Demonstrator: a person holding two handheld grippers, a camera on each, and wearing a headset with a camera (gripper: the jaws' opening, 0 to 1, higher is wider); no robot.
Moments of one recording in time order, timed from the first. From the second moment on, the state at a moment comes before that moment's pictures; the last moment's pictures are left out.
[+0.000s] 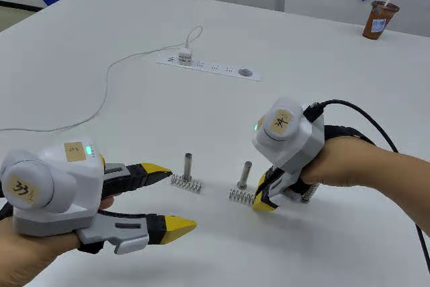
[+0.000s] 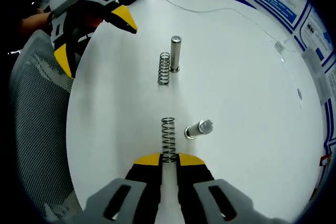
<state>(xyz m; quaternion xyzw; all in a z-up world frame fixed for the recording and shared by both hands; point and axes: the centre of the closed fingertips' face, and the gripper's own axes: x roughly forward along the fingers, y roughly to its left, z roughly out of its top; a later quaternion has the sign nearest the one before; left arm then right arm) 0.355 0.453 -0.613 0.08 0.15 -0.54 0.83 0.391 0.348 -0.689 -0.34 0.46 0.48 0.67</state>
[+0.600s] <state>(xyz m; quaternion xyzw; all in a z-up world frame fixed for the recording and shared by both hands) 0.352 0.429 -0.613 0.09 0.15 -0.57 0.81 0.366 0.358 -0.642 -0.35 0.43 0.51 0.66</state>
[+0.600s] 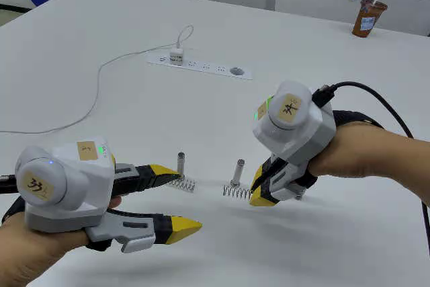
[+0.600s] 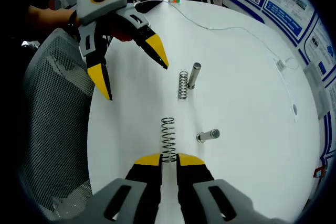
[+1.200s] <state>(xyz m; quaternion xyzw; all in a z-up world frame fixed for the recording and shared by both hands) 0.341 0.402 -0.610 0.11 0.13 -0.62 0.77 0.343 0.373 -0.622 -0.37 0.41 0.55 0.63</state>
